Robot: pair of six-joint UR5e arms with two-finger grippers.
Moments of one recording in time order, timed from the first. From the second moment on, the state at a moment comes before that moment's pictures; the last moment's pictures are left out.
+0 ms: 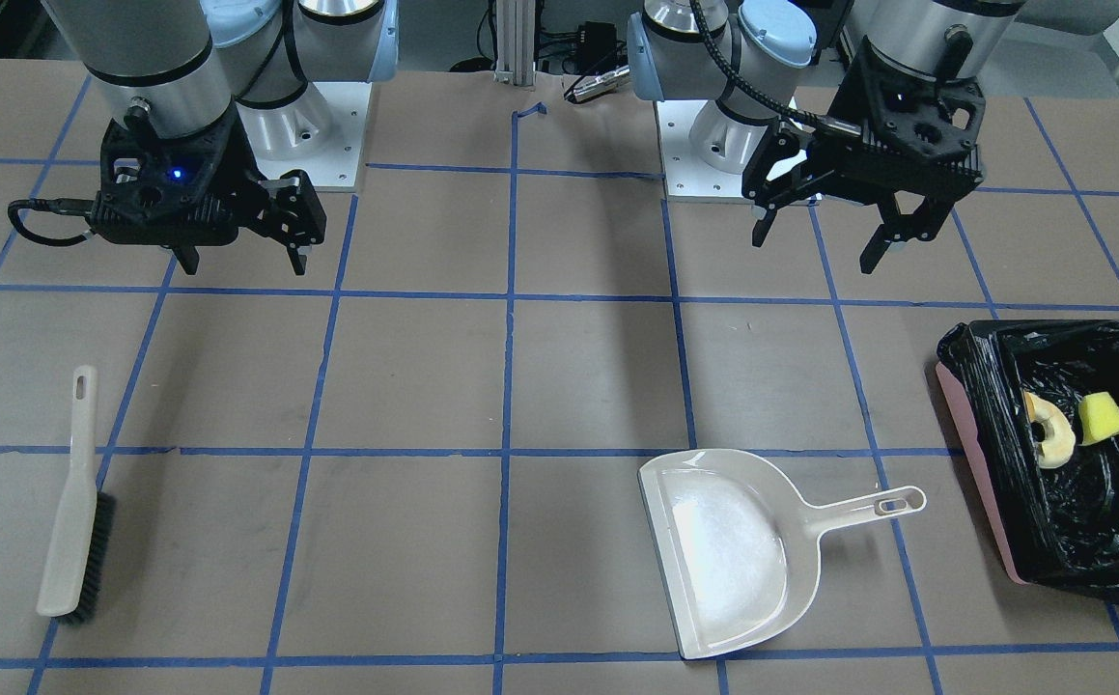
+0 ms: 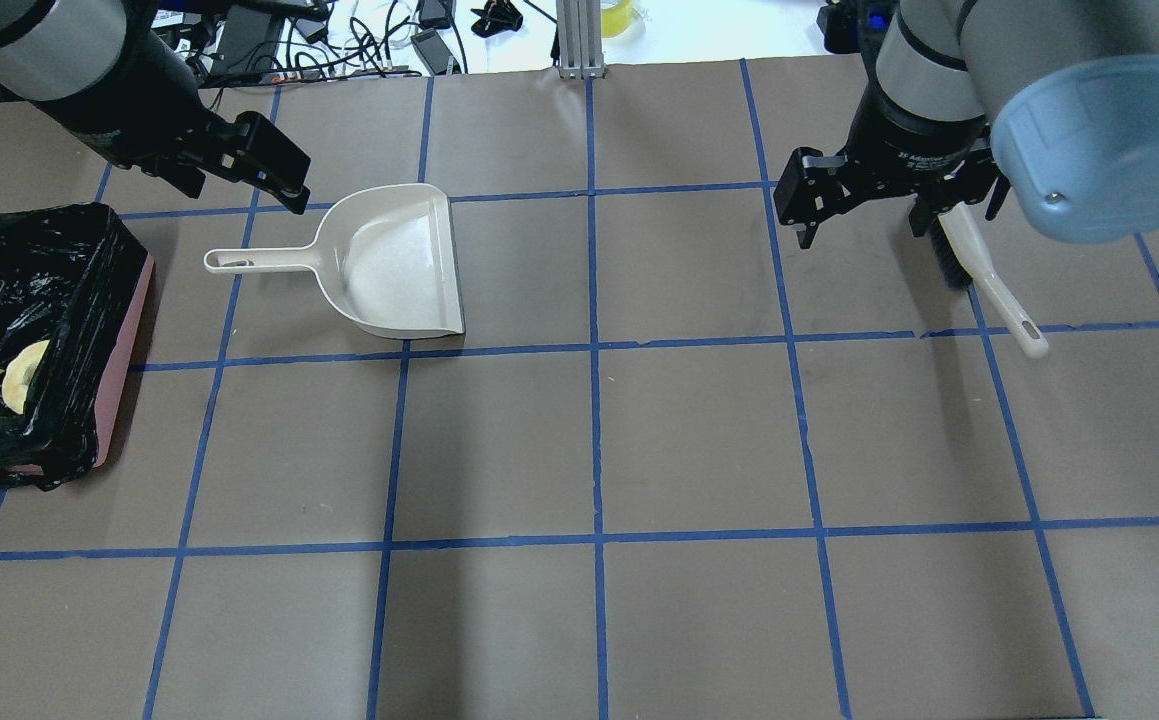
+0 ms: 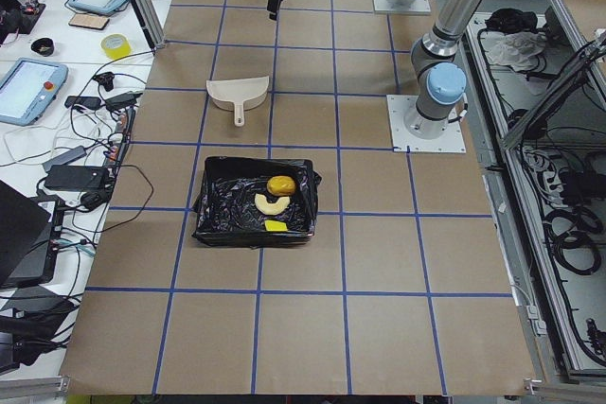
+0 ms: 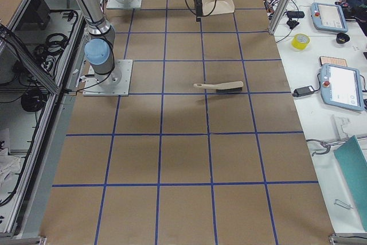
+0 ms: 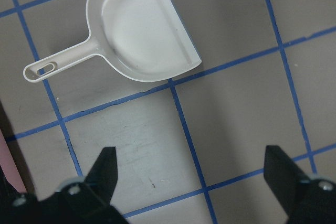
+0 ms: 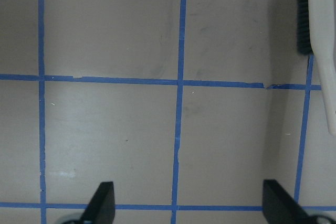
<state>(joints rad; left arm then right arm) -1.50 -1.51 -1.59 -1.42 1.52 0.23 1.62 -1.57 1.63 -1.69 -1.61 0.00</state>
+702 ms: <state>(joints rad) -1.51 -1.52 -1.63 -1.37 1.58 -0.01 1.62 -1.57 1.64 -1.69 -1.62 0.00</state>
